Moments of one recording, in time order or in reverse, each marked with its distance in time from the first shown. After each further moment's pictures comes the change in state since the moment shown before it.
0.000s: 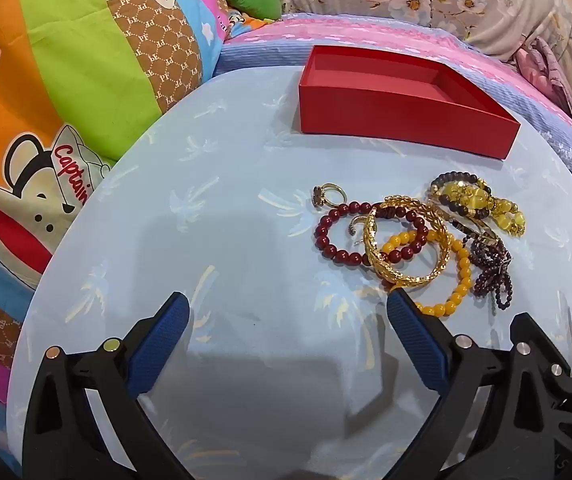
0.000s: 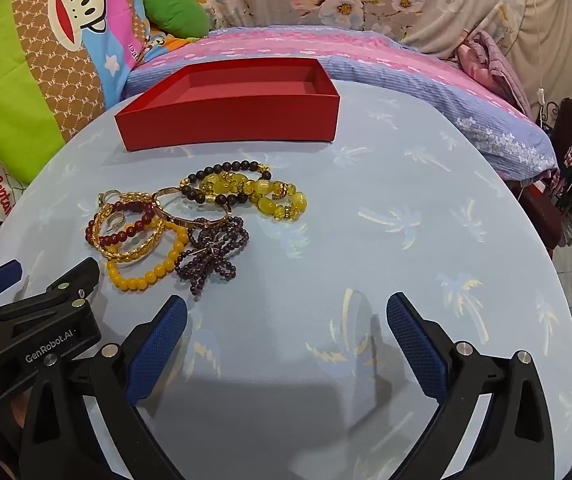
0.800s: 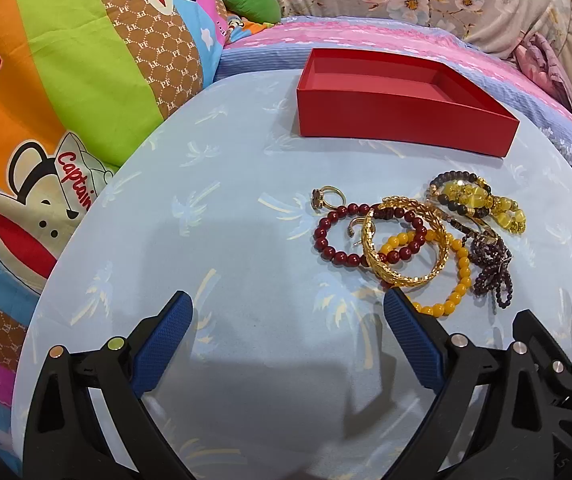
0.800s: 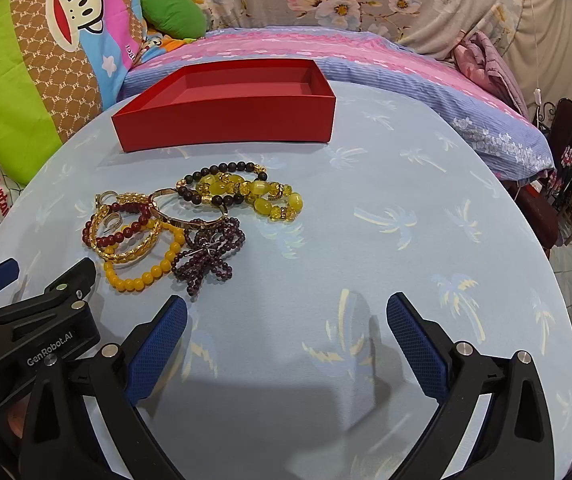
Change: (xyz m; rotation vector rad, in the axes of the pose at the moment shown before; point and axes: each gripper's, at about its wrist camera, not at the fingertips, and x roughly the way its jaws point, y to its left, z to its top) left arm -0.006 -0.003 0.004 0.025 -0.010 0.030; right arm -0.001 -0.004 0.000 -0.002 -0.001 -0.009
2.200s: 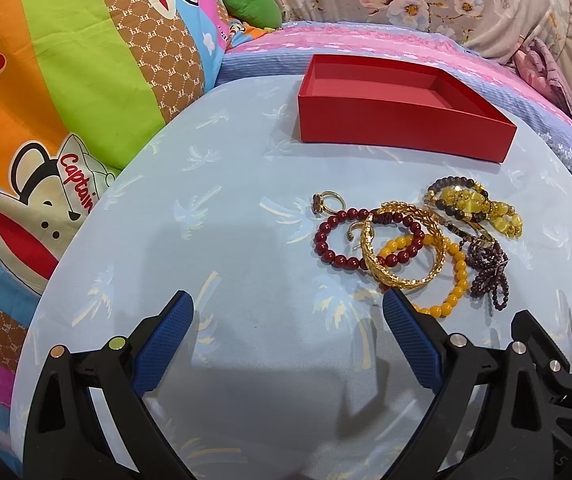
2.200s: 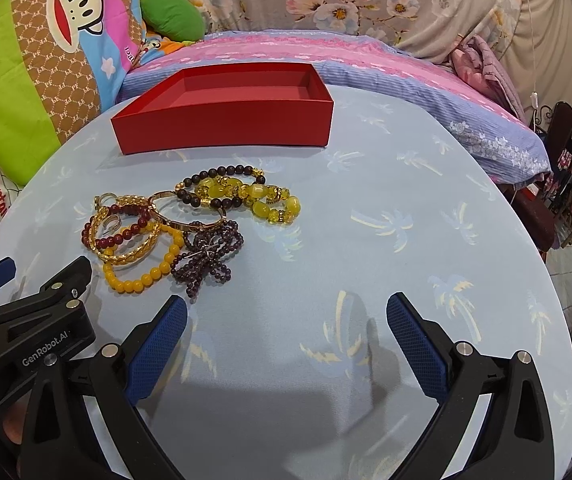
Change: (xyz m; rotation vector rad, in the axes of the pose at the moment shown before) left arm -0.003 0.000 -0.002 -0.004 -0.021 -0.002; right arm -0.001 0.006 0.000 0.001 -0.013 -0.013
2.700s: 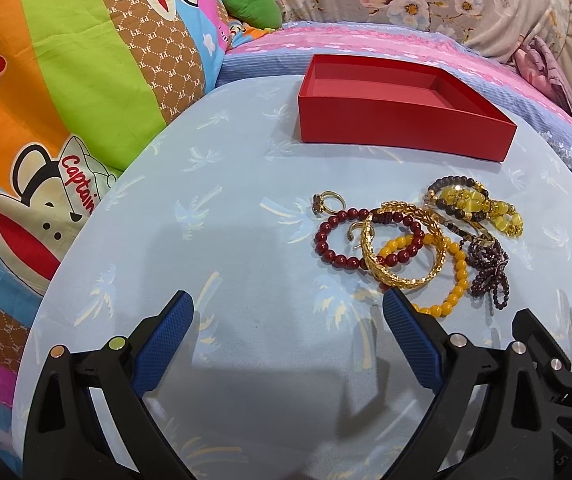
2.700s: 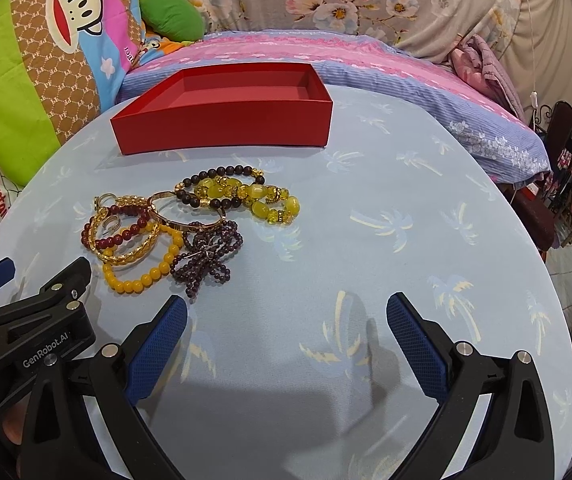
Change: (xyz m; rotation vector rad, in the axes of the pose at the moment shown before) left arm -0.001 0.001 0.000 0.003 0.000 0.006; right arm -0.001 0.000 0.000 0.004 -0.001 0.000
